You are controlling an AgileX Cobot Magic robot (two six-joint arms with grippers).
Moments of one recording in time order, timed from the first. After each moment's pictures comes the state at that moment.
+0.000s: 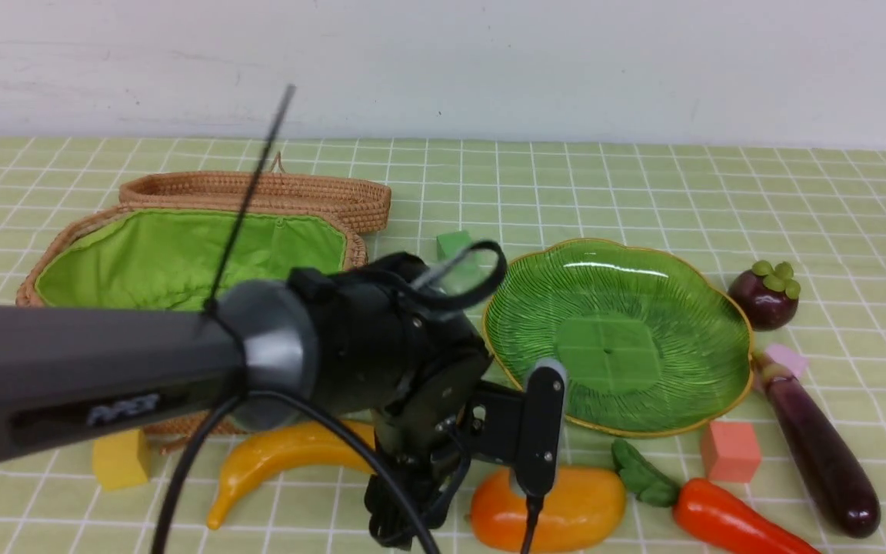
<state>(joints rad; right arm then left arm) 0.15 0.35 -0.61 0.65 1.01 -0.65 -0.80 1.87 -1.24 0.32 0.70 0.76</state>
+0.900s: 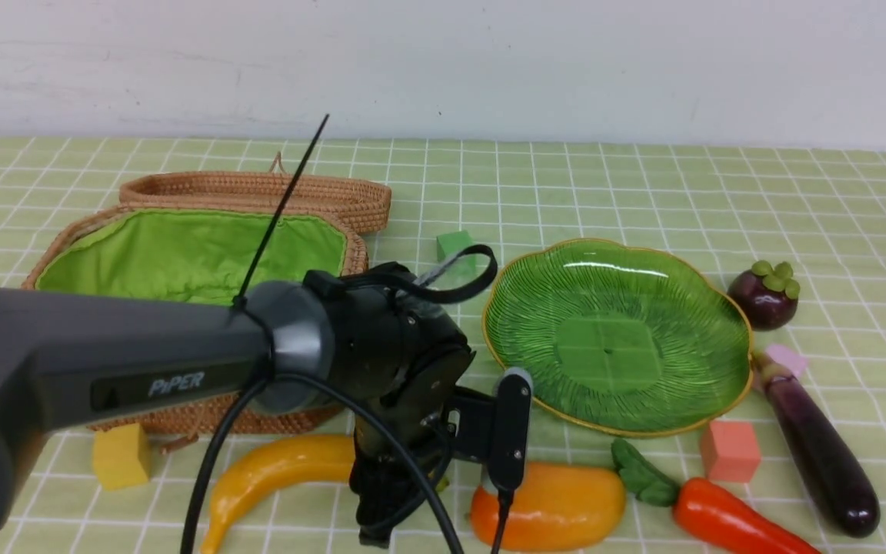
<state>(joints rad) 0.15 0.35 -0.61 0.66 1.01 -0.65 -0.73 1.94 -1.26 0.30 0.73 0.78</state>
